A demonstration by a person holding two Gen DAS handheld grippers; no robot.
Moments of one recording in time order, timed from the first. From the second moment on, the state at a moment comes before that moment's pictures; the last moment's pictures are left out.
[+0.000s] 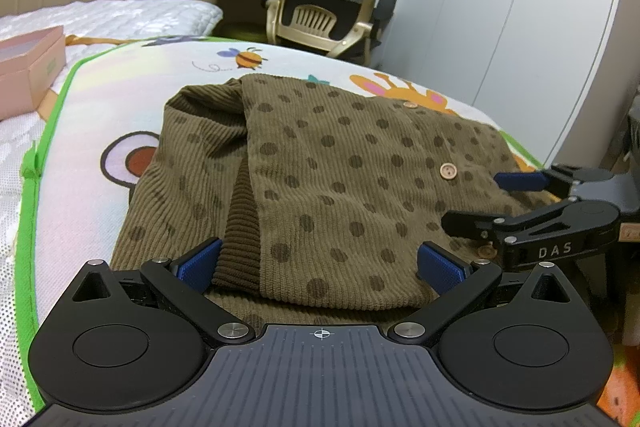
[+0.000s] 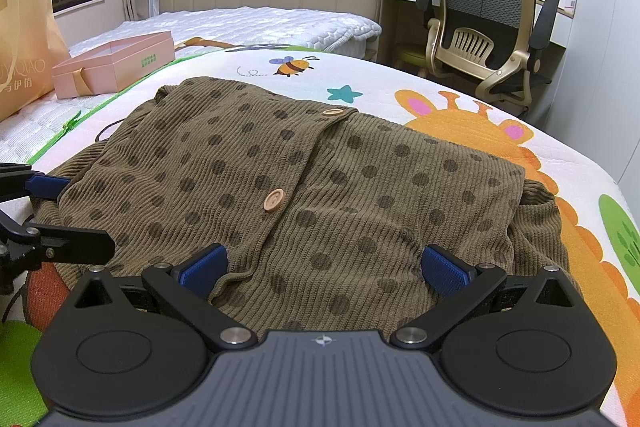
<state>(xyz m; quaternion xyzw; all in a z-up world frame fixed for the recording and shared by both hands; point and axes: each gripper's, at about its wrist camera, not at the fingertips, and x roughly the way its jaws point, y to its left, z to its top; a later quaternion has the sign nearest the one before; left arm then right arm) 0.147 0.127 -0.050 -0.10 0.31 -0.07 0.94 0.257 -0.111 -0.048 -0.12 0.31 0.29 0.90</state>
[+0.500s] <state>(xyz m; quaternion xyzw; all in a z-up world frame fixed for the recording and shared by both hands) 0.133 0.157 -0.036 -0.13 0.30 0.02 0.94 0.258 -0.113 -0.047 -0.11 0.31 0.29 0.90</state>
